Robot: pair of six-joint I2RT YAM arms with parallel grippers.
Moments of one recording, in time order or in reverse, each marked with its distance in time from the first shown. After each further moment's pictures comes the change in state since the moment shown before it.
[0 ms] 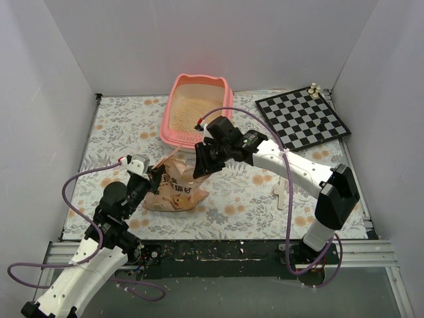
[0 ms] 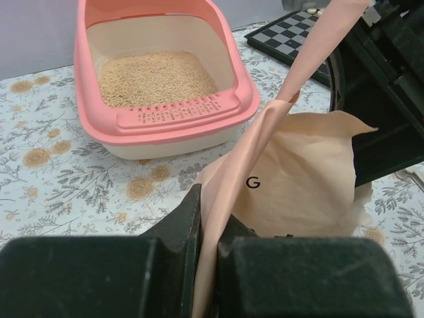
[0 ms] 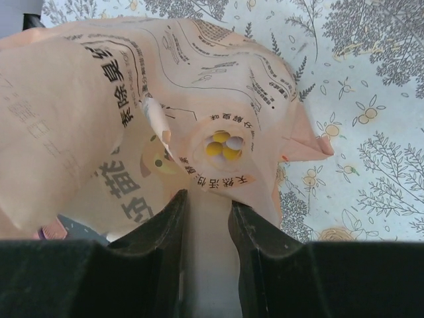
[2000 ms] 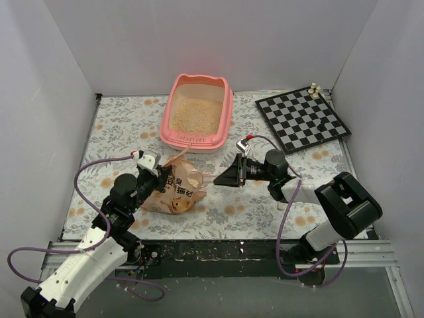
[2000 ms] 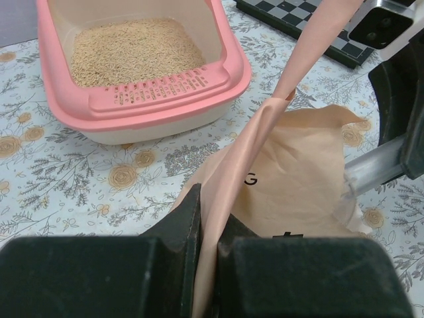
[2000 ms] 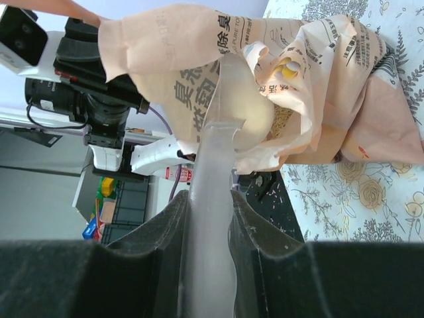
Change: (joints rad) left arm -0.018 0.157 0.002 0.049 0.042 -0.001; right arm -0.301 -0.165 -1.028 1.695 -0.575 0.744
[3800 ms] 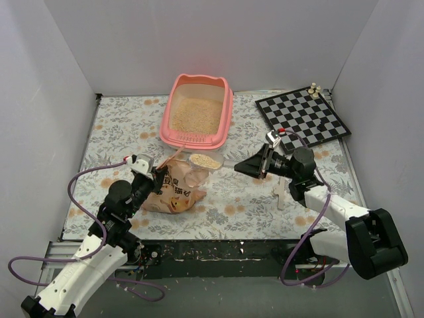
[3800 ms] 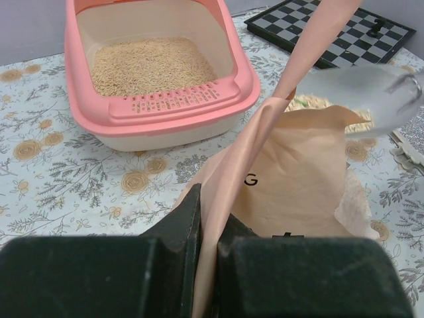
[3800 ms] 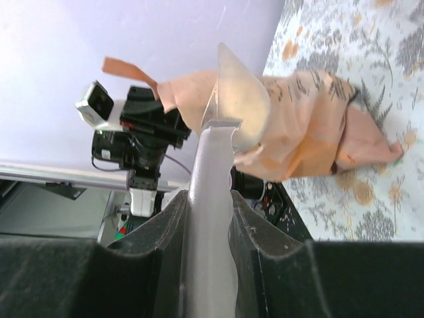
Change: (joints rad) left arm 0.000 -0.109 -0.031 -0.008 -0.050 -0.002; right arm -0.238 -0.378 -0.095 -0.252 -0.011 0.065
